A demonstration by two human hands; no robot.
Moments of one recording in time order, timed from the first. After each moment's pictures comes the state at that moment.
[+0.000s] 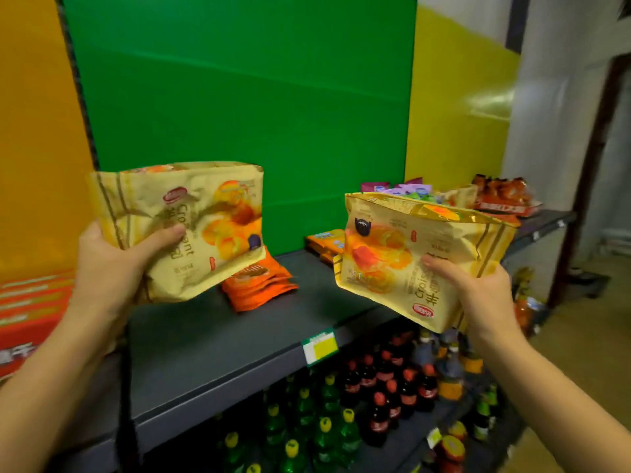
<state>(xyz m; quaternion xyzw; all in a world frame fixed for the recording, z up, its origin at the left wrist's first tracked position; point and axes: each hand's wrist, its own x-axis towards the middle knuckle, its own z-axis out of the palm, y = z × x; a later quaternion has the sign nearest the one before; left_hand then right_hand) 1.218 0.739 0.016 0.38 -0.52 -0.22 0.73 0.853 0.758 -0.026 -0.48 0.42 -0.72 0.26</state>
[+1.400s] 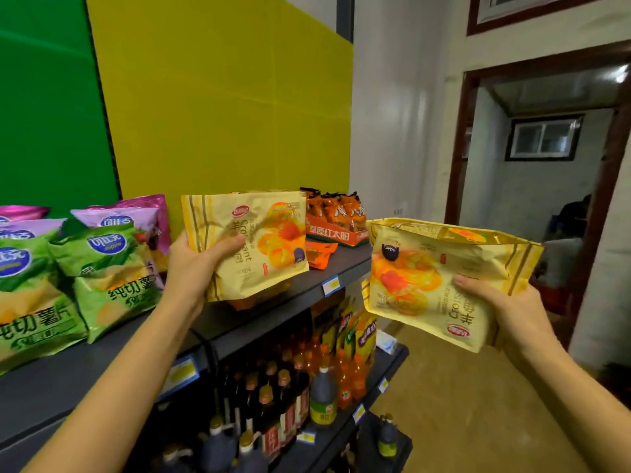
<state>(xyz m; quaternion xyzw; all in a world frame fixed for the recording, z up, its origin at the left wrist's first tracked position) 0.453 0.369 -0.005 0.32 -0.54 -0.41 0.66 0.122 0.529 -0.040 -0.44 0.51 -0.71 0.21</state>
